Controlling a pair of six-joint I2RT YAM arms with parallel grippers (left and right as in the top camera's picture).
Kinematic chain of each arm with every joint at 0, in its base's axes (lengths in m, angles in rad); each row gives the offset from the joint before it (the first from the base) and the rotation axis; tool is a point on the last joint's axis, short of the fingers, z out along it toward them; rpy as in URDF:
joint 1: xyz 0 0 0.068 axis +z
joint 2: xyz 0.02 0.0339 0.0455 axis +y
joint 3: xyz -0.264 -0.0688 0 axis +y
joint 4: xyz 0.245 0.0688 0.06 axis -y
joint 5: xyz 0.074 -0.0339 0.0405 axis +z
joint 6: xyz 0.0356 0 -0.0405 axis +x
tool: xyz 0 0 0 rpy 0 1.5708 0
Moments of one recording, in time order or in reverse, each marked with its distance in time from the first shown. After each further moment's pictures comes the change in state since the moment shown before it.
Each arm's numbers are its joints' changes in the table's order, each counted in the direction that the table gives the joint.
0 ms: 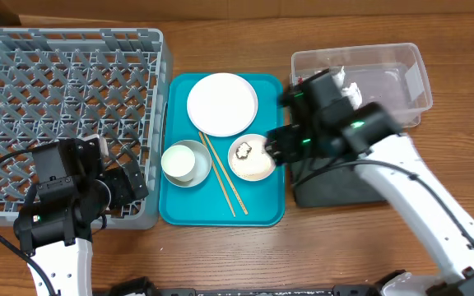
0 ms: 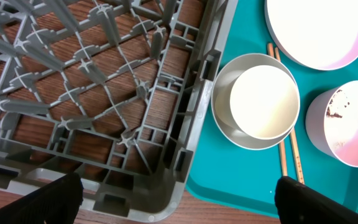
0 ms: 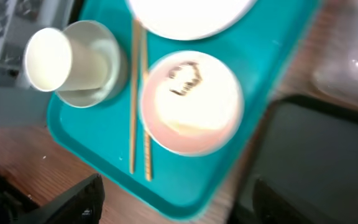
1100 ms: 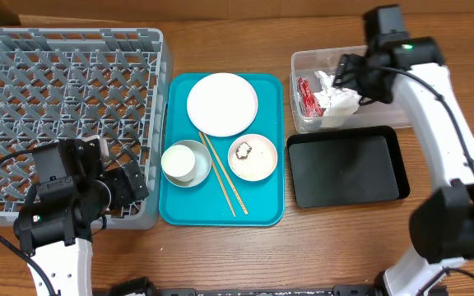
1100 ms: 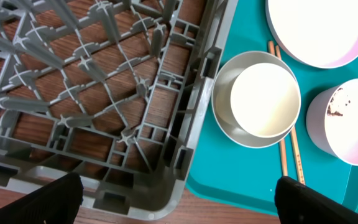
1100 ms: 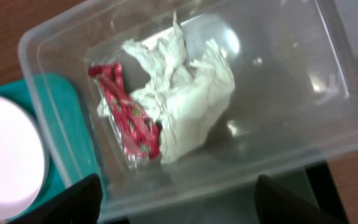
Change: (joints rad) left arm 0.000 0.000 0.000 -0.006 0.000 0.000; right arm -0.452 0.299 -0.359 -0.126 -0.234 0.208
